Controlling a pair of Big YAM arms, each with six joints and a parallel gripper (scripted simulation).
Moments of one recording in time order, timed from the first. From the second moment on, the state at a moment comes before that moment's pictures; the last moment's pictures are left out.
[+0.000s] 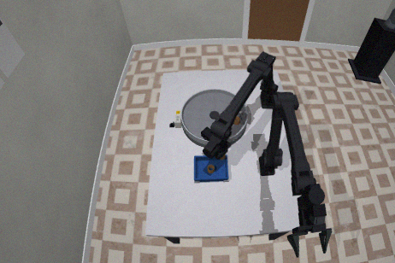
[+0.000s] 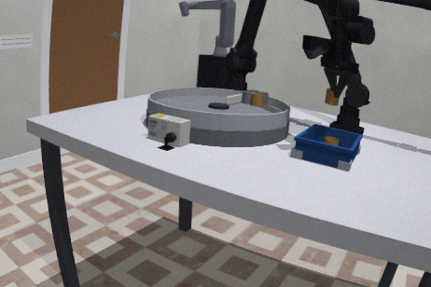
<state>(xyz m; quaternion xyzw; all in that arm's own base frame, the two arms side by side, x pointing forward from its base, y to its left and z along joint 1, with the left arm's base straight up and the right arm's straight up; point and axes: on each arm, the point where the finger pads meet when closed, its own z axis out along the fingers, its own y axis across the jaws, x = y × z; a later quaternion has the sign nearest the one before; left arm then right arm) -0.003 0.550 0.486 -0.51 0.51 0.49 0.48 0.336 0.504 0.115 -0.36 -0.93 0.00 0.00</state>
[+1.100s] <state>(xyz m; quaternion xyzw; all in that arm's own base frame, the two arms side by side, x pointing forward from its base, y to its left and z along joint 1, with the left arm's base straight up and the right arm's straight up) -0.003 0.550 0.486 -0.51 0.51 0.49 0.48 0.346 0.528 0.116 -0.36 -0.93 0.00 0.00</state>
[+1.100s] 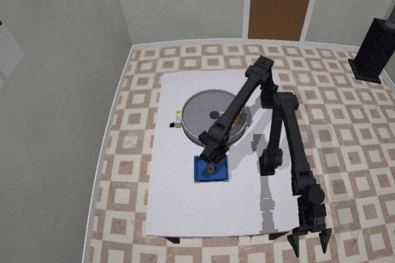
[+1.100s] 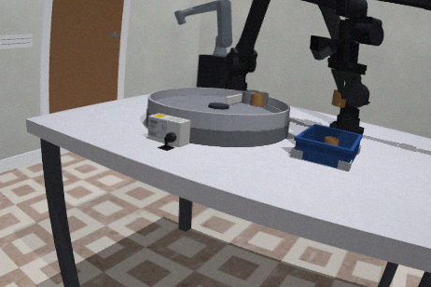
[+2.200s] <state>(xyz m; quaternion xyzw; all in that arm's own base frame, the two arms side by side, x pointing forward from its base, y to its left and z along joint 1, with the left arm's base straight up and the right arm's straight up) -0.003 0.550 0.486 -0.51 0.51 0.49 0.48 0.343 0.530 0.116 -0.36 -0.93 0.00 0.00</state>
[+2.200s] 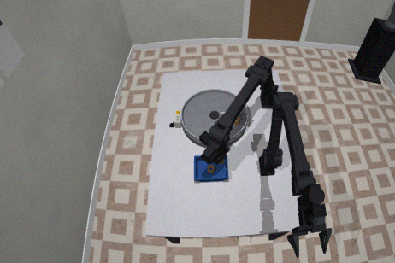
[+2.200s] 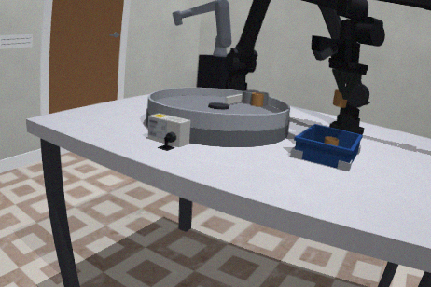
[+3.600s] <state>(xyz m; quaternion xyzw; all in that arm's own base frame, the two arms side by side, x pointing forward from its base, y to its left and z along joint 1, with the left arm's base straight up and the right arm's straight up) -0.003 0.550 0.486 -0.51 0.51 0.49 0.48 0.343 0.530 0.092 -0.36 -0.93 0.00 0.00</state>
